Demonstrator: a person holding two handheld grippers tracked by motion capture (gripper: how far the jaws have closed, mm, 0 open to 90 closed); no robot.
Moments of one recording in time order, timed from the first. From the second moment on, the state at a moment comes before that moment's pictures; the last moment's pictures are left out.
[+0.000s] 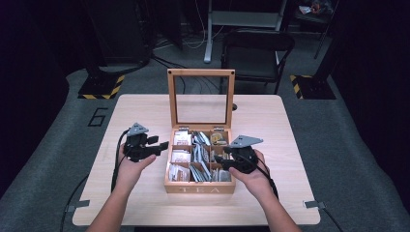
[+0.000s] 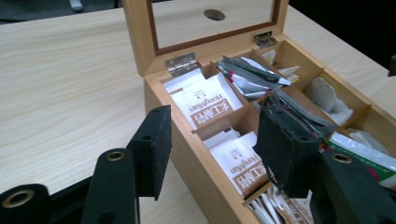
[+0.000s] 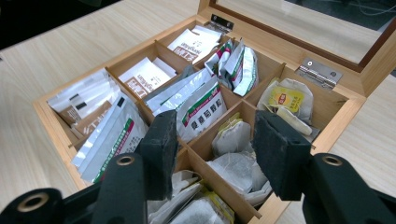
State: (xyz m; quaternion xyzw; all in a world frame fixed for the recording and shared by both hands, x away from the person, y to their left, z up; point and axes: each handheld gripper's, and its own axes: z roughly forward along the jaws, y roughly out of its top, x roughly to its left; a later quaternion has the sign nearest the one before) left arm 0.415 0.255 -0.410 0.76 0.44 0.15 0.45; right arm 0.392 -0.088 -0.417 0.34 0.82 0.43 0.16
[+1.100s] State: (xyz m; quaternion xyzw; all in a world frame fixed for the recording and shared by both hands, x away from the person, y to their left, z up) left arm 0.408 0.255 -0.425 0.77 0.44 0.14 0.45; right arm 0.380 -0.044 -0.455 0.33 0.85 0.41 0.12
